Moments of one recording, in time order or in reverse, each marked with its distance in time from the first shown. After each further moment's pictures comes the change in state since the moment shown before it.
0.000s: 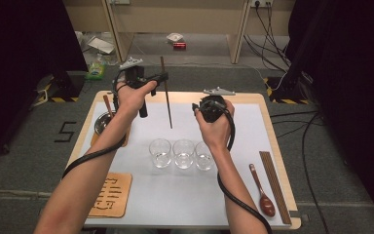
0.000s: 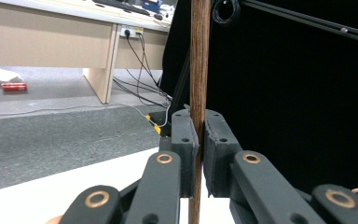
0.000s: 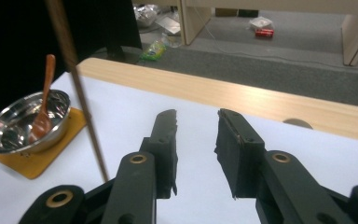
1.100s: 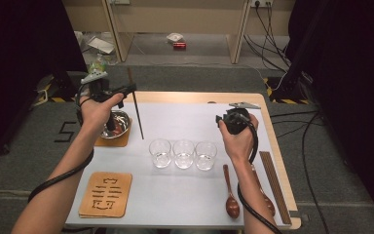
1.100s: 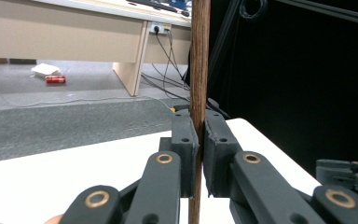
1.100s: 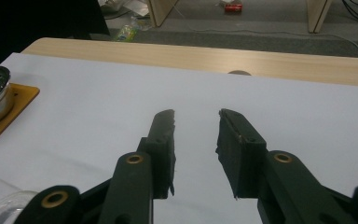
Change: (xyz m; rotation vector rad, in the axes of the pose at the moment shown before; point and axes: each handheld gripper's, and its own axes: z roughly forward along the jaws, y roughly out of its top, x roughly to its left) left arm 0.038 -0.016 -0.087 0.016 0.097 0.001; right arm -0.057 -0.043 -0.029 0.058 -0.094 0.080
